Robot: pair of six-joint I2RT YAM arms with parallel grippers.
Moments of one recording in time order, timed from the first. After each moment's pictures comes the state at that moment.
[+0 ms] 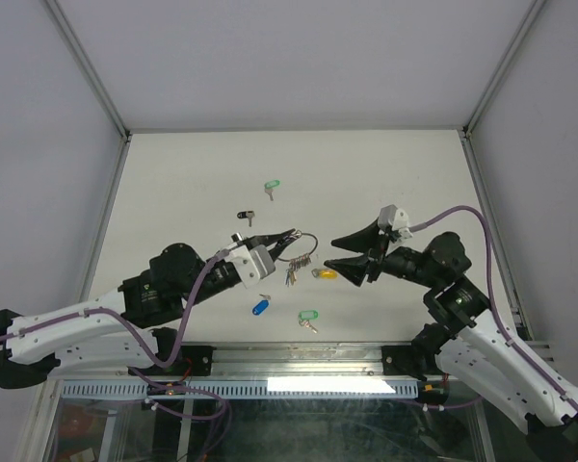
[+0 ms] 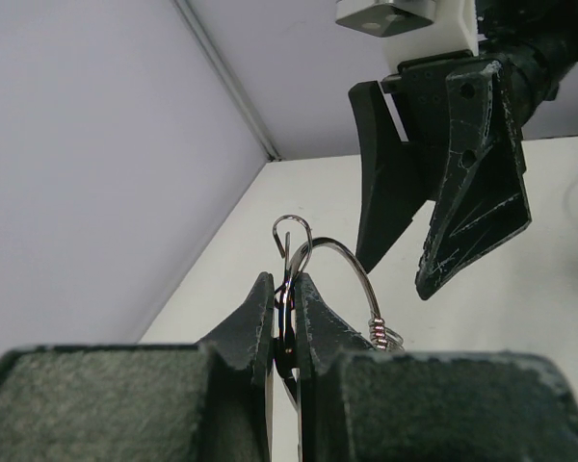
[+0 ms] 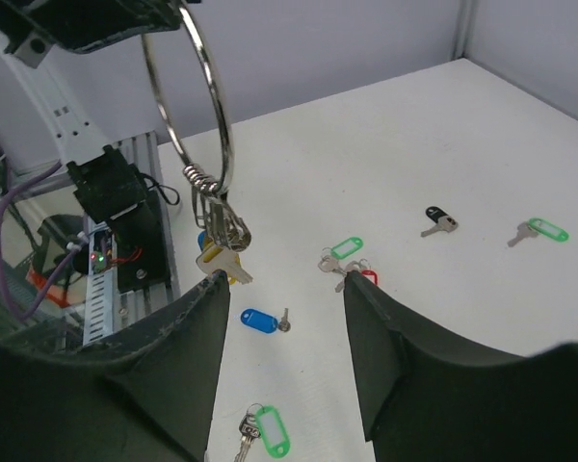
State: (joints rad) left arm -1.26 0.82 0.88 0.09 -0.18 0.46; right arm 0.64 0.58 0.56 0.07 -0.58 0.16
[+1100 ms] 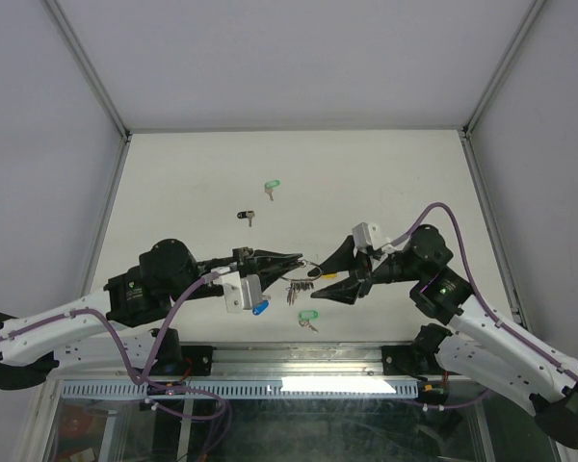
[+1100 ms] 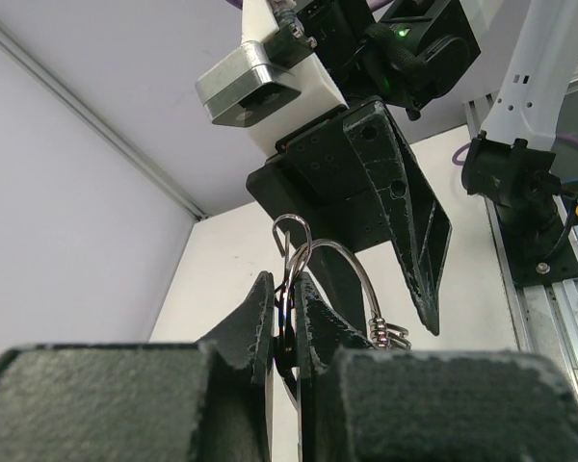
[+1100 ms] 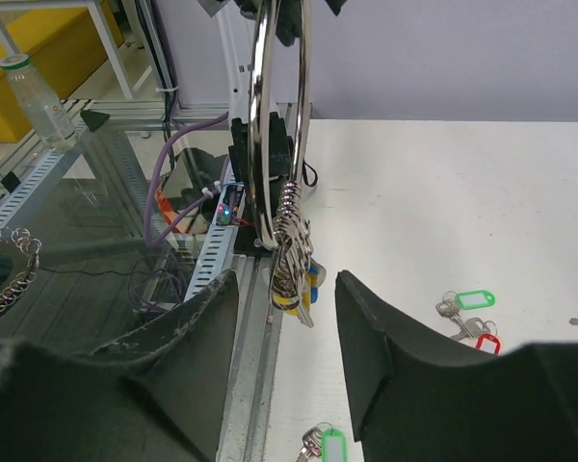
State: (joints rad) left arm -1.26 0.80 0.96 -0.08 0.16 0.55; right arm 0.78 0.72 0.60 0.19 -0.90 0.10
